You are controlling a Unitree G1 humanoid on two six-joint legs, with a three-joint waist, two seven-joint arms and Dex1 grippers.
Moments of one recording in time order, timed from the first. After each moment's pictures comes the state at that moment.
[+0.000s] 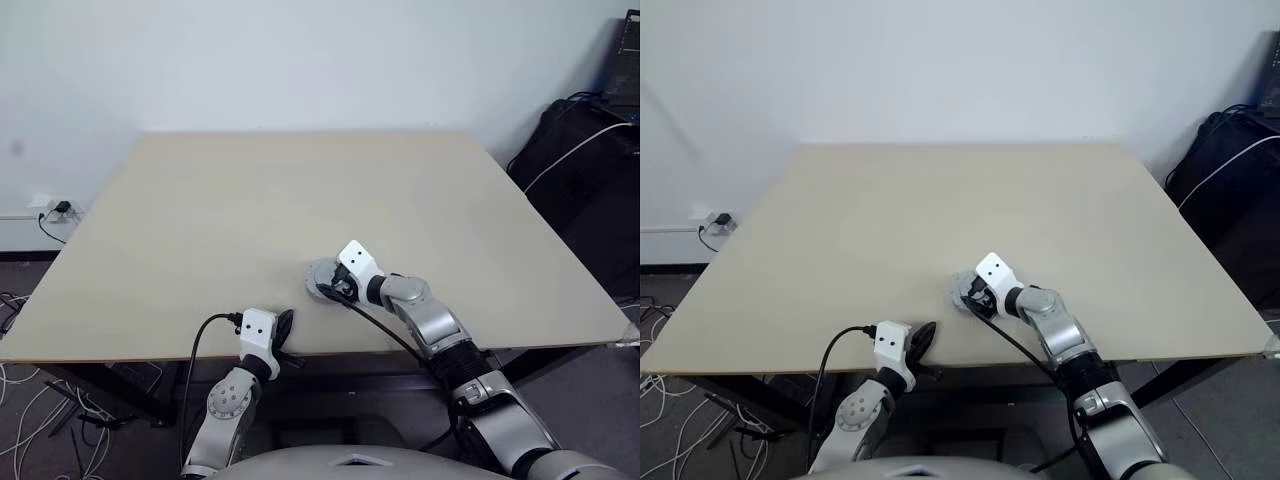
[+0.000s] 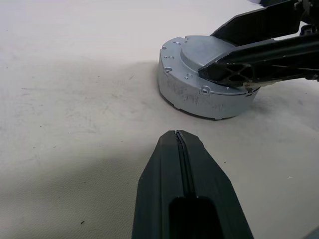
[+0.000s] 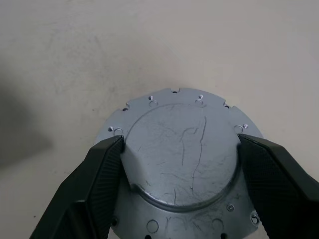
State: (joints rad) left arm 0.27 0.01 -0.23 0.07 -0.06 -0.07 -0.28; right arm -0.37 -0.25 0.31 0.33 -0.02 0.34 0.59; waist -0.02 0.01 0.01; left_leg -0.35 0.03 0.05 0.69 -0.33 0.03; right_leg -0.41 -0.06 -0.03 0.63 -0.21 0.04
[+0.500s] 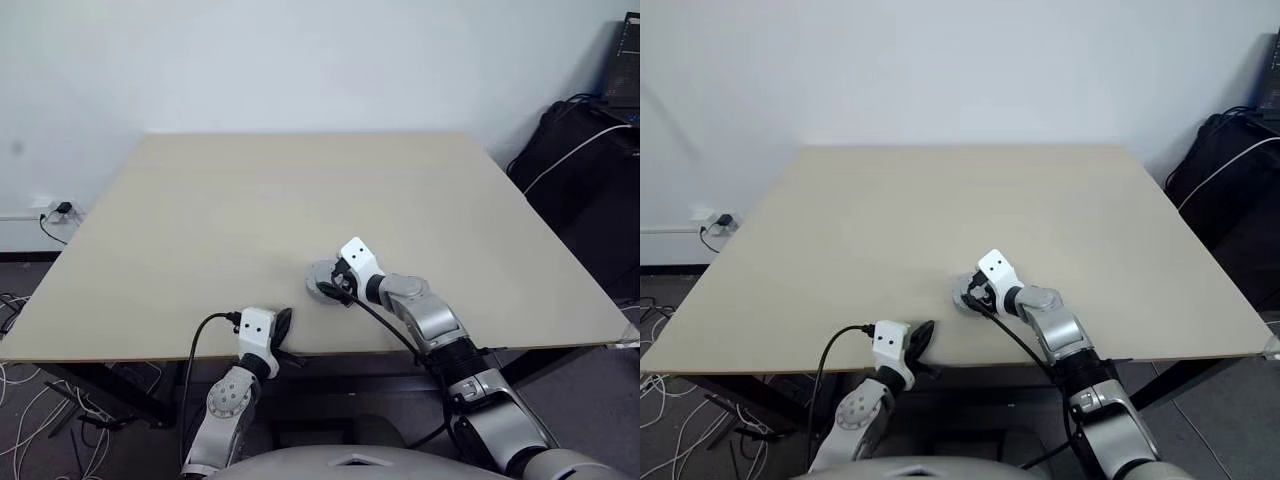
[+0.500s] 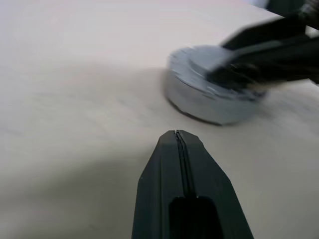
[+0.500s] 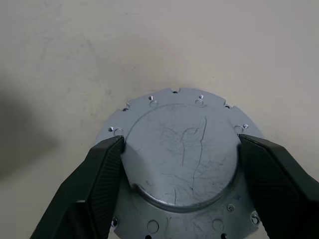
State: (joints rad) left arm 0.24 0.00 -0.19 0.07 -0.06 -0.07 -0.24; right arm -0.39 -0.22 0.27 0.30 0.02 0.49 0.58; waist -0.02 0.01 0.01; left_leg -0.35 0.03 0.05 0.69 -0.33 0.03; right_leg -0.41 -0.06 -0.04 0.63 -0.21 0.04
